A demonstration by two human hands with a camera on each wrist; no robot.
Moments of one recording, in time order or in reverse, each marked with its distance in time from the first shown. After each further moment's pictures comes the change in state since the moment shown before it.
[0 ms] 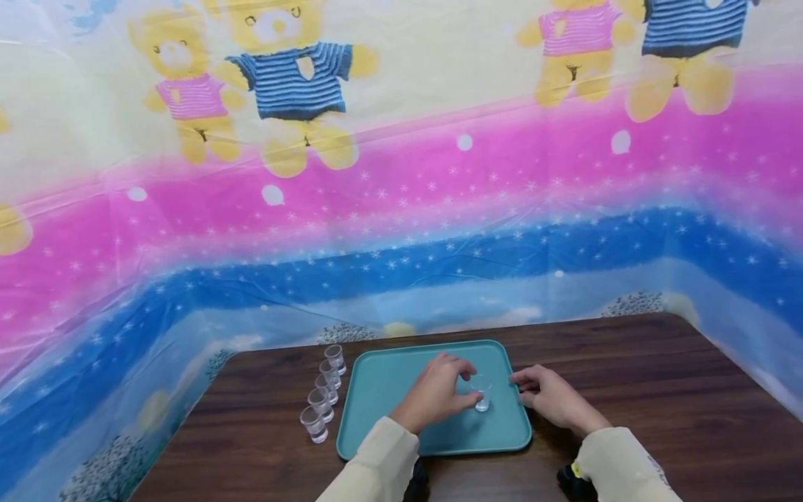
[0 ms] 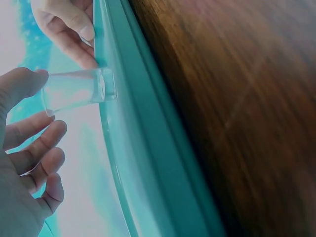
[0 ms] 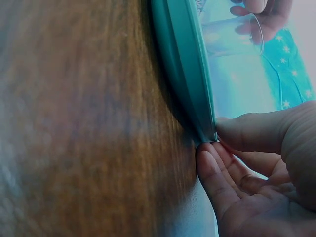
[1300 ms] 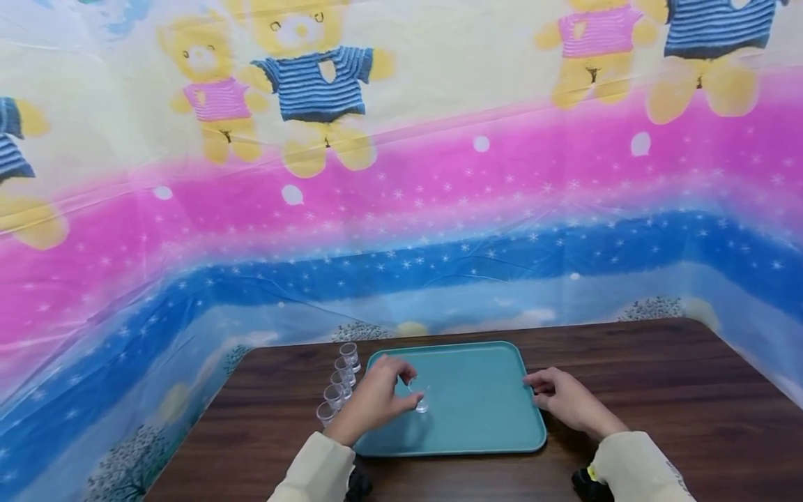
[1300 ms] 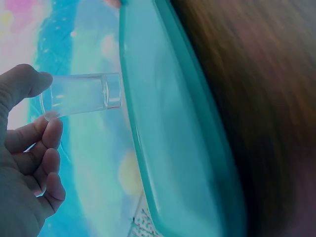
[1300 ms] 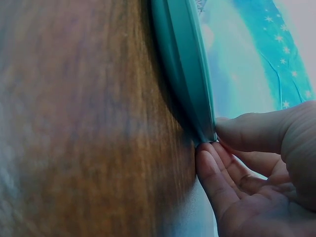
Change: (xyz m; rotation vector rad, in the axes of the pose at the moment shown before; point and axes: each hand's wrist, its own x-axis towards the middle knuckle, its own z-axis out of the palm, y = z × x) left_hand -0.070 -0.058 -0.061 -0.068 0.101 -0.041; right_hand 0.001 0.003 0.000 -0.005 -0.031 -0.008
